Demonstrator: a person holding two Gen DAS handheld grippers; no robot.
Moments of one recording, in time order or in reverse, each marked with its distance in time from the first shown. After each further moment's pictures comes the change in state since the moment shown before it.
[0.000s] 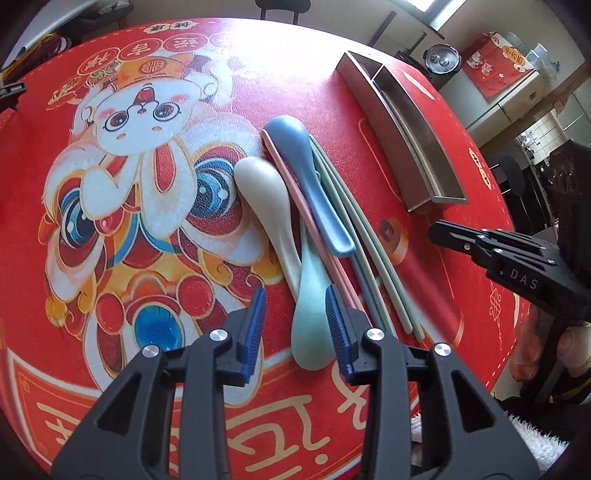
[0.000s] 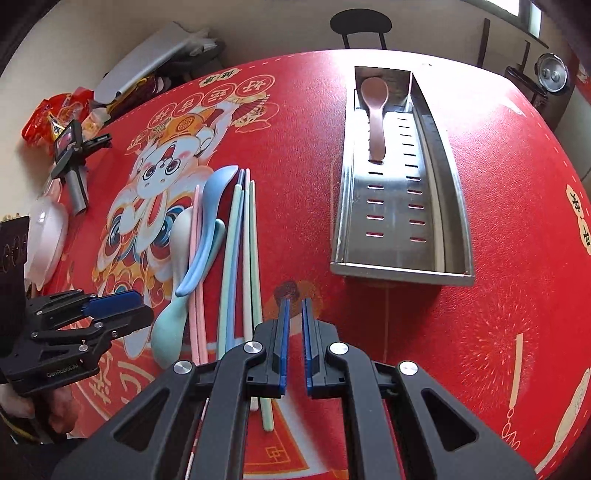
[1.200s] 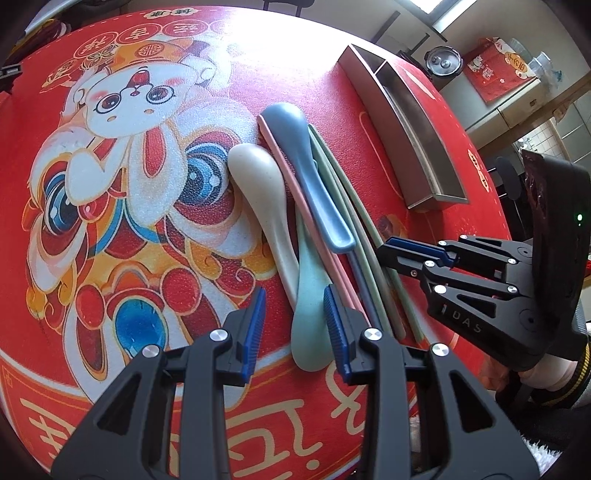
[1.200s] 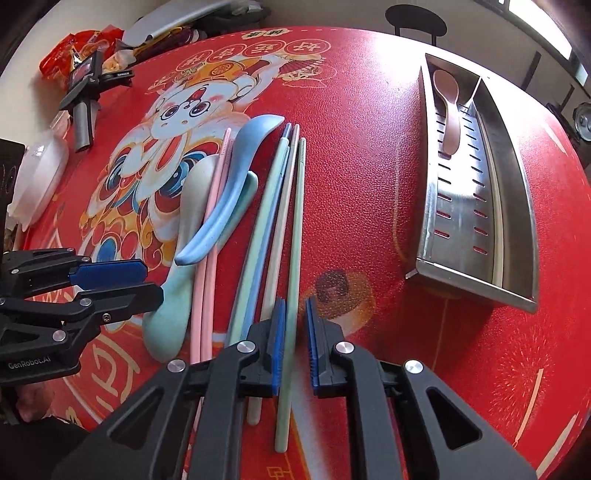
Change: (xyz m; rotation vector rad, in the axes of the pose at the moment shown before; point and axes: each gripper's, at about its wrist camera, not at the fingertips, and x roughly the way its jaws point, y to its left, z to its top) left arm 0.008 0.004 -0.003 -0.023 0.018 -0.032; right arm 0.039 0.031 -0.005 -0.174 0.071 -0.035
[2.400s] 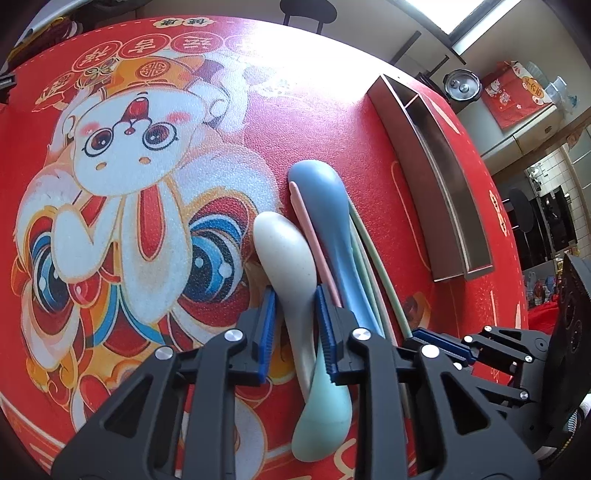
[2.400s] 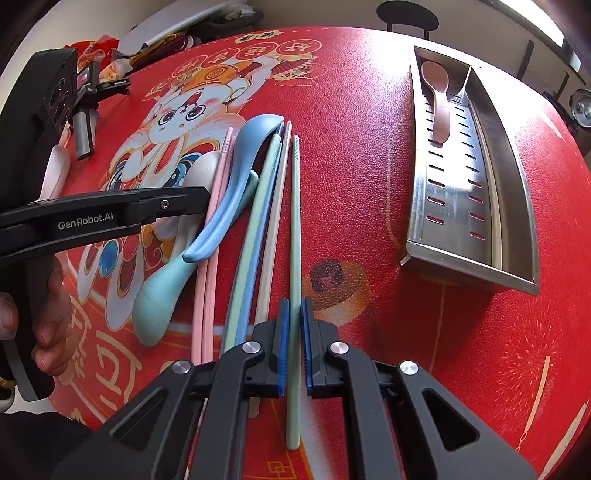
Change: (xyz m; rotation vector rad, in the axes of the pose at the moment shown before) left arm 0.034 -0.001 0.054 -0.072 -0.052 0.017; right arm -0.003 -0.004 -0.004 0.030 -0.005 0.020
